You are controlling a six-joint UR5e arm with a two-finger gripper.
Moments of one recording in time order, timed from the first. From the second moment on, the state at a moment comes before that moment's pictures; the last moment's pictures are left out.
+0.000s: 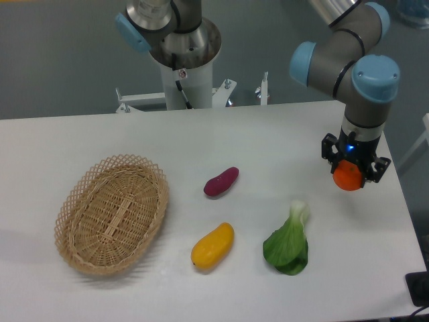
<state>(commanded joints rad) 2.80 -1.98 -1.63 -0.92 1.54 1.48</state>
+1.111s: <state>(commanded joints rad) 2.78 -1.88 -1.91 -0.87 1.53 1.47</state>
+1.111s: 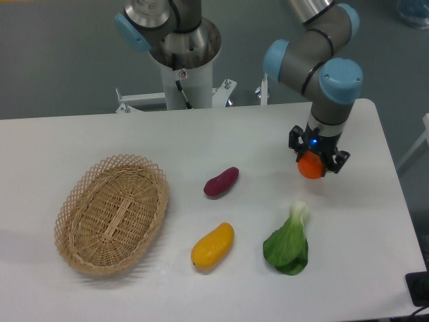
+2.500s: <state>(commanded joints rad) 2.72 -1.81 -1.90 -0.89 1.53 1.46</state>
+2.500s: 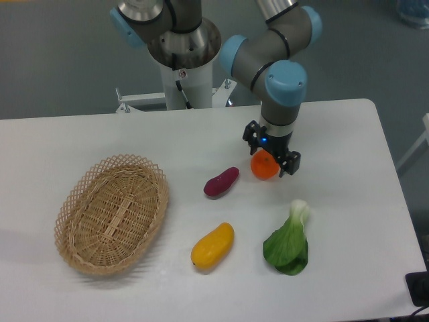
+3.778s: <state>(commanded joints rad) 2.78 -2.08 -1.43 -1.08 1.53 1.47</state>
